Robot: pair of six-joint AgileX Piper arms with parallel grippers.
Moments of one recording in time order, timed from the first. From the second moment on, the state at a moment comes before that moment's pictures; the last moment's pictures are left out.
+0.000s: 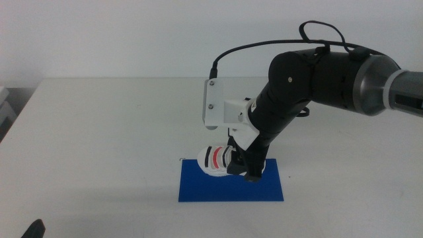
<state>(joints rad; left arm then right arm) -0.03 -0.01 0.03 -0.09 0.27 0.08 0.59 1.87 -1.43 0.26 0.81 -1.06</state>
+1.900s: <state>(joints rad) -0.03 -0.01 0.03 -0.09 0.27 0.08 0.51 0.98 -1.03 -0.25 0.60 0.17</state>
